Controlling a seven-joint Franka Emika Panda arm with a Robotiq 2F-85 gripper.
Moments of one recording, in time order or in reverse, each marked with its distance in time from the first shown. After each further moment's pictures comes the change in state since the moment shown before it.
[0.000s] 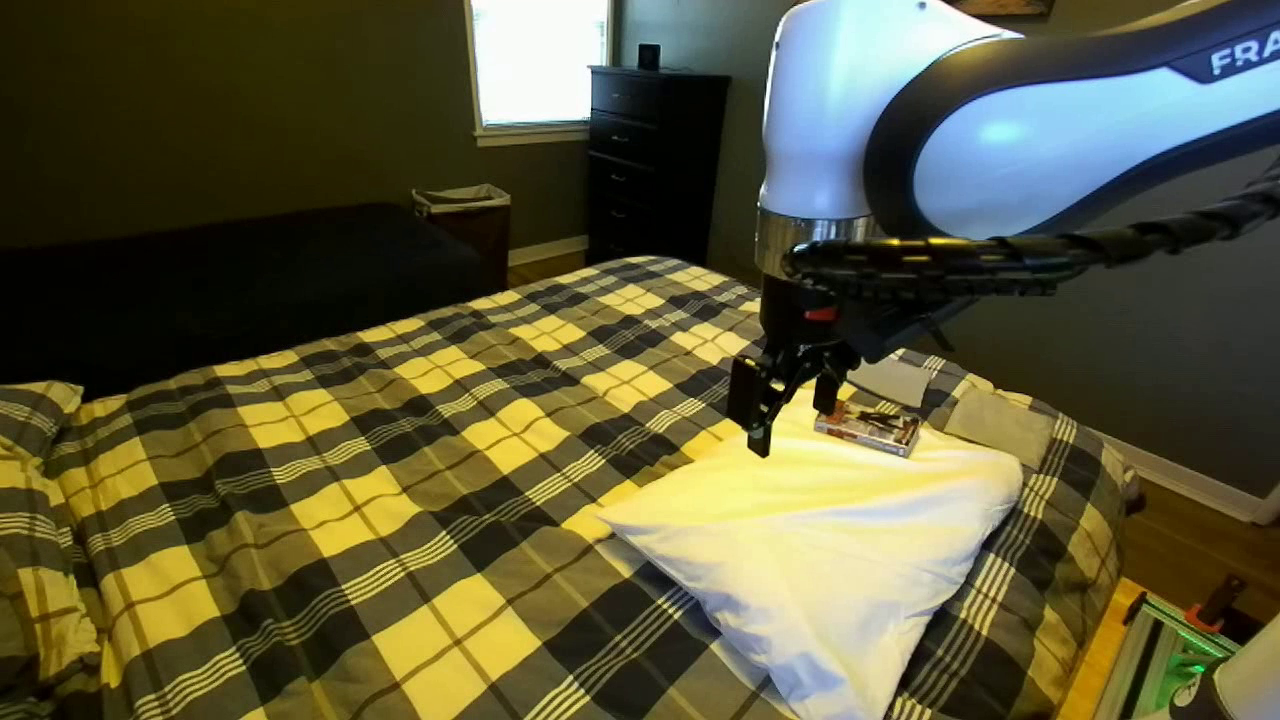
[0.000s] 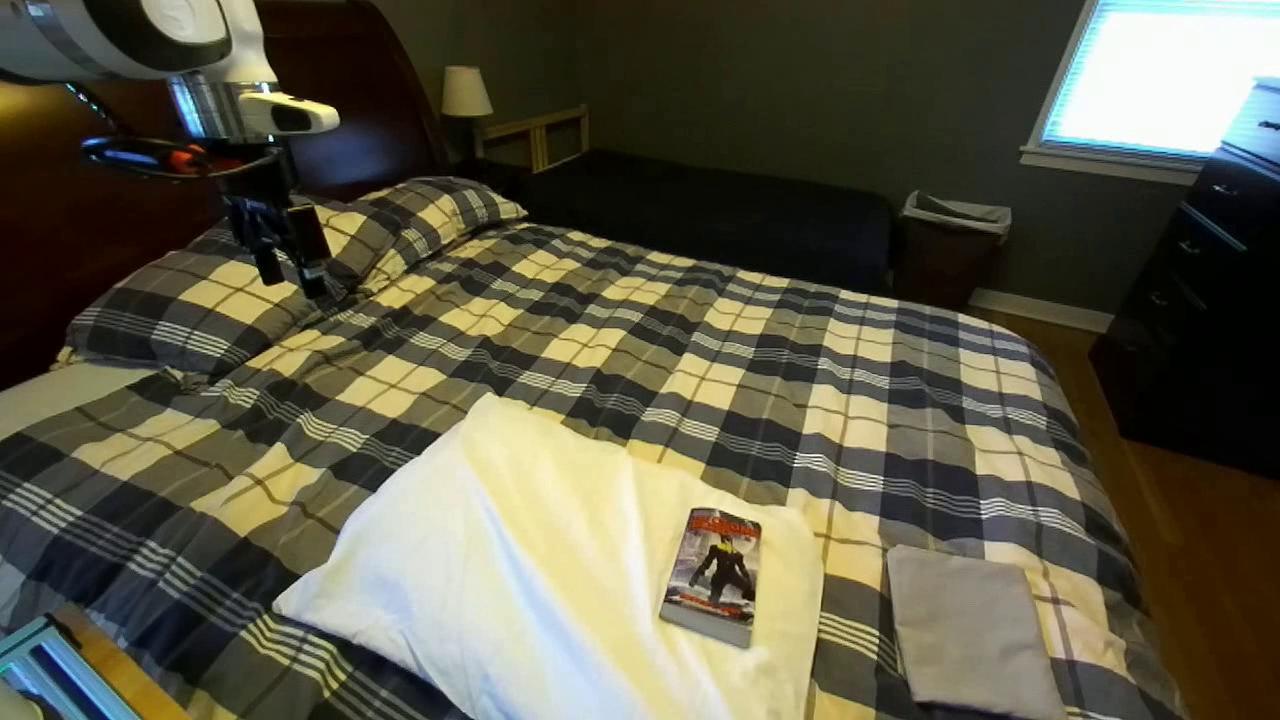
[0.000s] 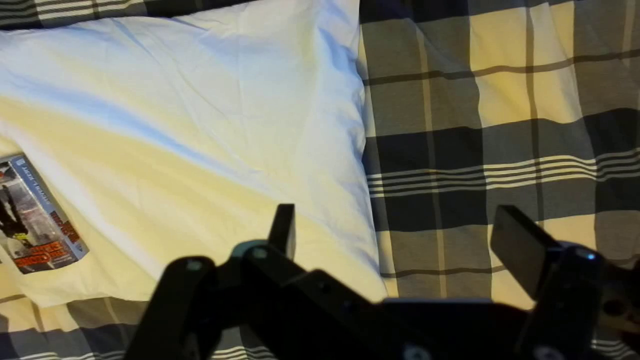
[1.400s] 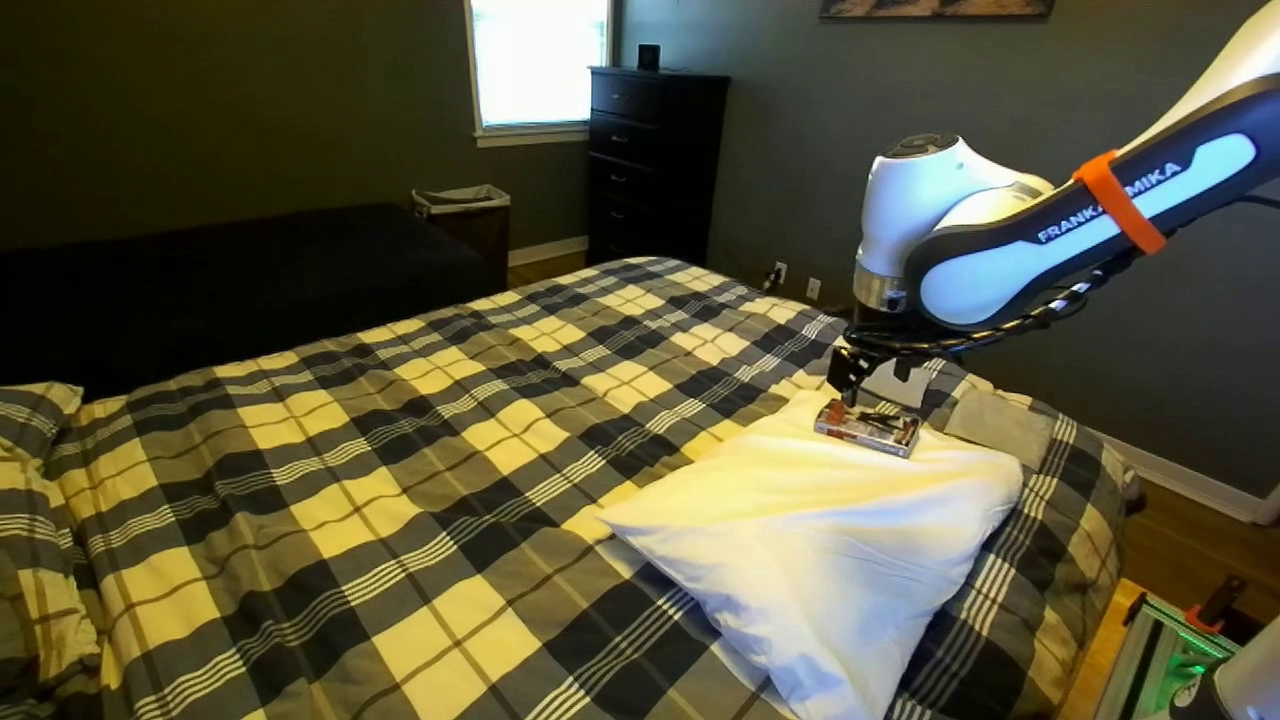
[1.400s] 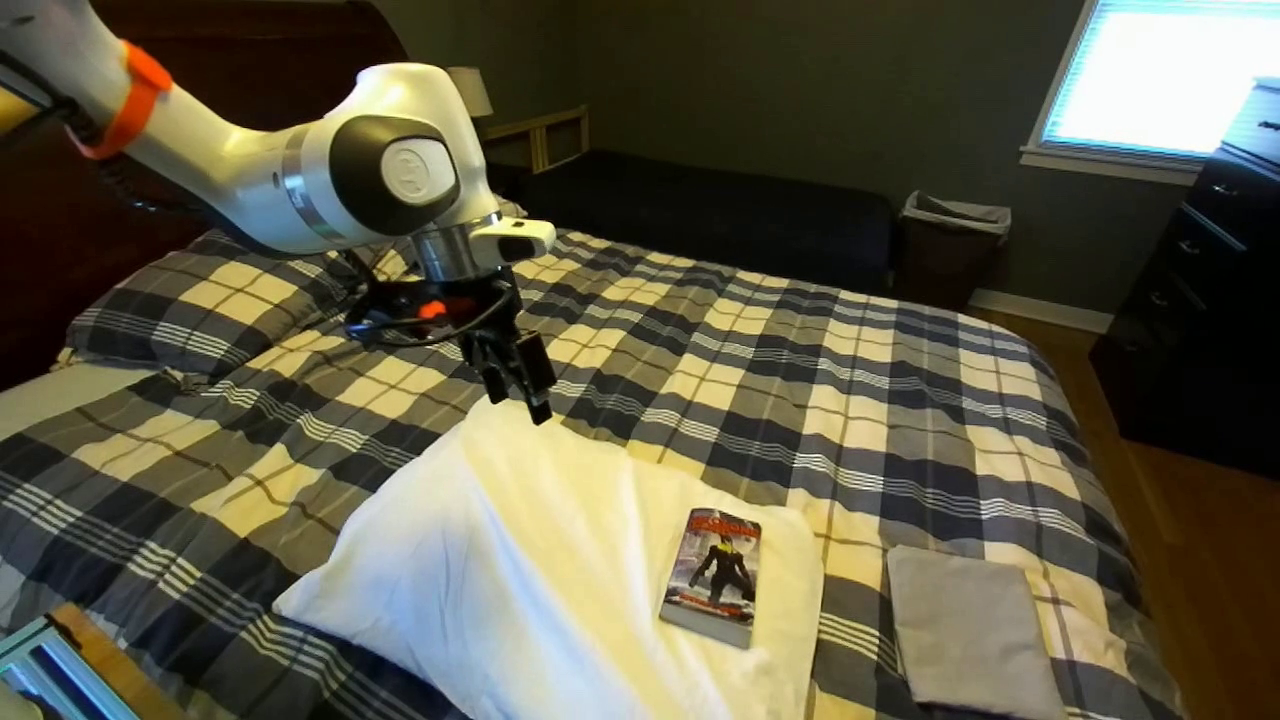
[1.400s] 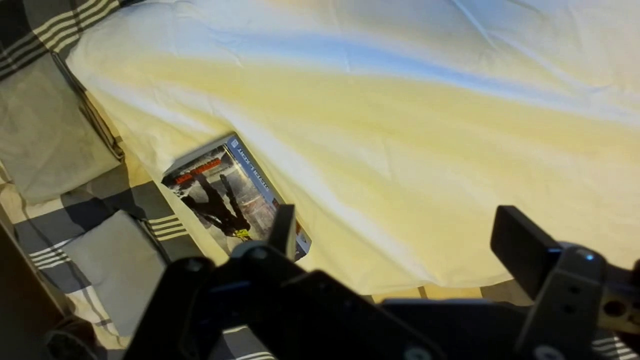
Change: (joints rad) arm -0.259 0.135 -0.304 -0.176 -0.425 0.377 -0.027
